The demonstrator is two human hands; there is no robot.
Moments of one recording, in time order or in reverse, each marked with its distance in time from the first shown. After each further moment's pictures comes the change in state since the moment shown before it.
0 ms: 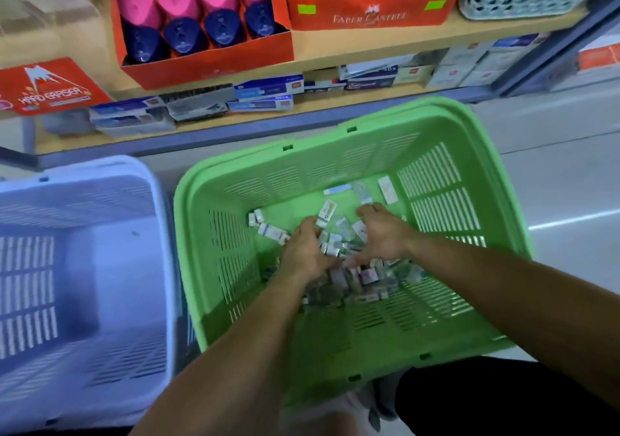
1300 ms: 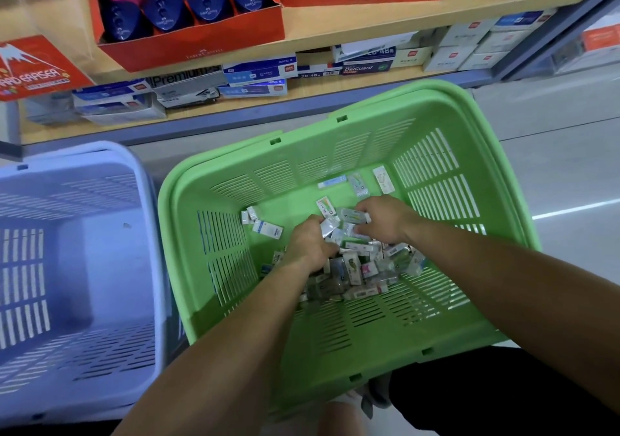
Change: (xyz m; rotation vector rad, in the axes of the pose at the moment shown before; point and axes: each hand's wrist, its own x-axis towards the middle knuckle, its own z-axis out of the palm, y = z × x) left_hand 0.004 0.011 0.009 -0.004 -0.065 -0.054; right_hand 0.006 0.012 -0.006 -0.053 0.060 -0.034
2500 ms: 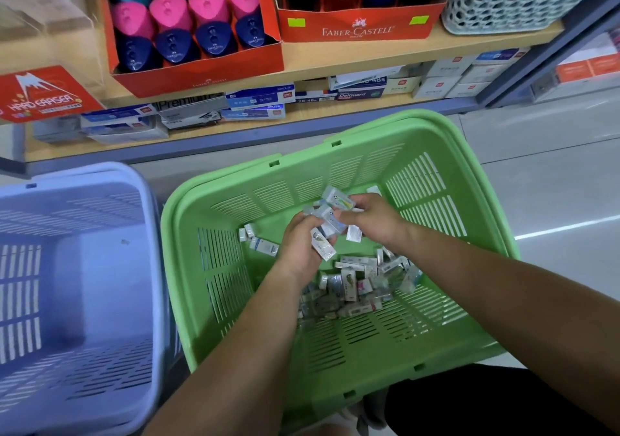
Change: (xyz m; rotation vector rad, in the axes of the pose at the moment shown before) left_hand 0.002 0.018 -0.011 -1.326 -0.080 -0.093; right_hand -0.003 -0.024 -0.015 0.858 0.172 -0.023
